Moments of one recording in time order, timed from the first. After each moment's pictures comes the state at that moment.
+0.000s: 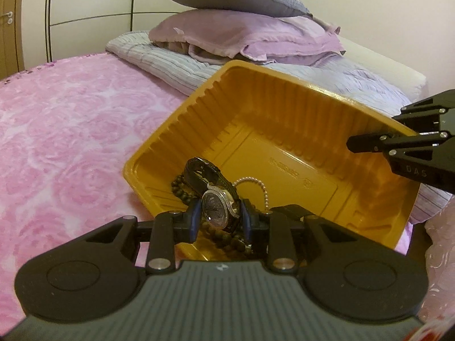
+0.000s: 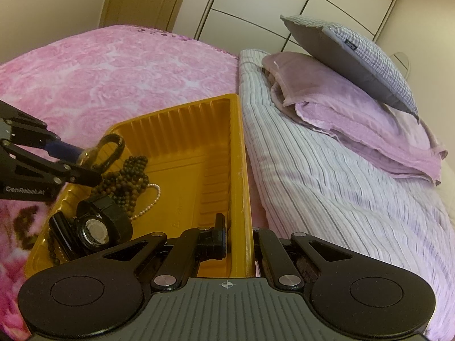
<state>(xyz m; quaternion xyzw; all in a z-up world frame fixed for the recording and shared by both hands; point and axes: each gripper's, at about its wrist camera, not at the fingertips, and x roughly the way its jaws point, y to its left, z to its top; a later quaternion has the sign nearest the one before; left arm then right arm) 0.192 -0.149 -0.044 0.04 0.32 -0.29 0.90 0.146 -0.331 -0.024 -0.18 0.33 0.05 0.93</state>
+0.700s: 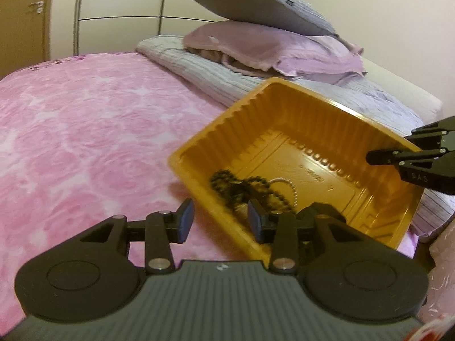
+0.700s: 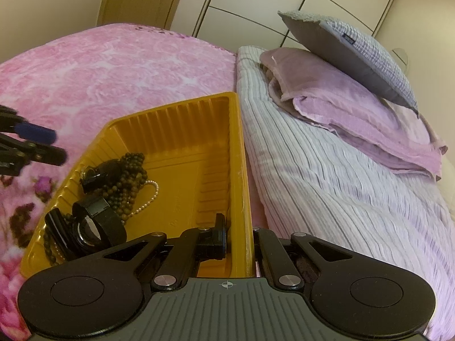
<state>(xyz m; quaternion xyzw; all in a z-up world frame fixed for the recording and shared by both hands) 0.177 -0.098 -0.038 0.00 0.31 -0.24 0.92 0.148 -0.338 -0.029 -0.17 0.34 0.05 0.93</state>
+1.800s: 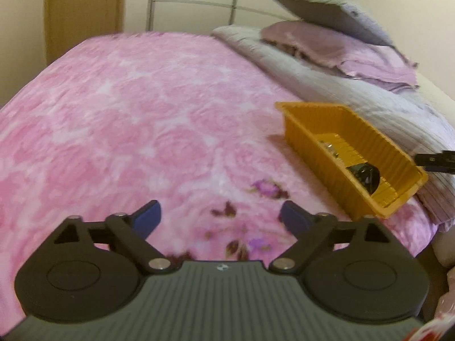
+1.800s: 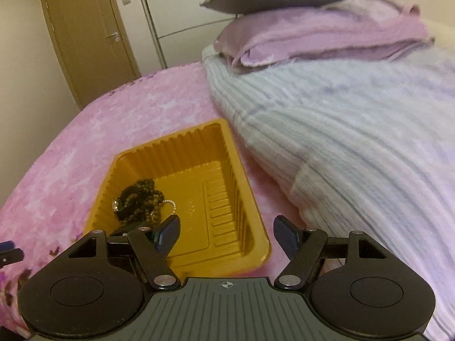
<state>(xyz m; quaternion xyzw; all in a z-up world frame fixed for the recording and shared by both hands) 0.084 -0.021 -0.032 -0.04 0.35 -0.09 0.93 0.099 -0.427 -0.029 0.12 0.33 0.05 0.93</state>
